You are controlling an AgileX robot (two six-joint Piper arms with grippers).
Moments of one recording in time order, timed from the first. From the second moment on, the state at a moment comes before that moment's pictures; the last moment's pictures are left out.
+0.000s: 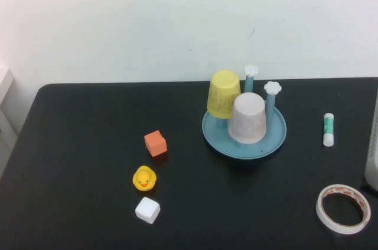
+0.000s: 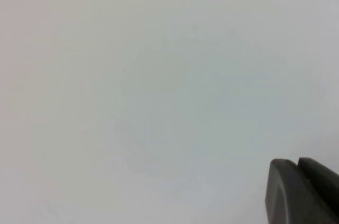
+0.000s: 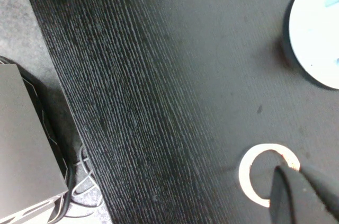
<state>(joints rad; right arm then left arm) 0.85 1.09 -1.27 -0.06 1.29 -0.38 -0.31 0.93 -1.62 0.17 0.77 0.43</state>
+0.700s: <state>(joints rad) 0.85 1.09 -1.27 -0.06 1.29 -0.38 -0.31 0.33 -0.58 0.02 0.60 0.33</state>
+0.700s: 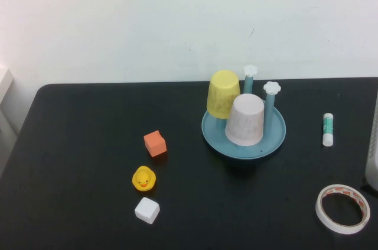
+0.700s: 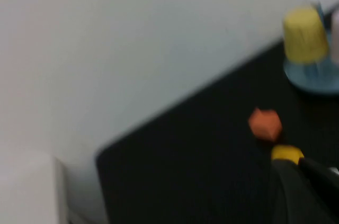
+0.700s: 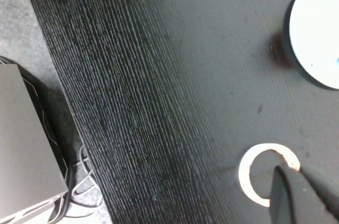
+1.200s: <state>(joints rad) 0.85 1.09 -1.27 -0.06 1.29 -0.38 -0.30 0.31 -0.17 0.38 0.39 -0.25</state>
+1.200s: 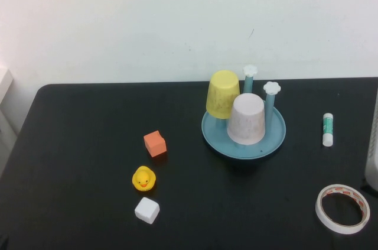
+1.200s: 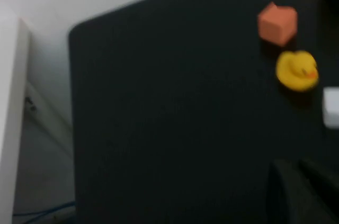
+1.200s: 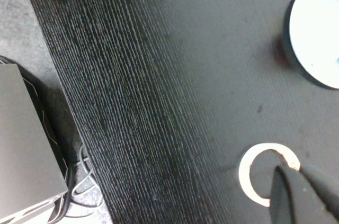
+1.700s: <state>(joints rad) 0.85 1.09 -1.27 -0.06 1.29 -0.38 -0.13 -0.01 0.02 0.50 0.39 -0.56</state>
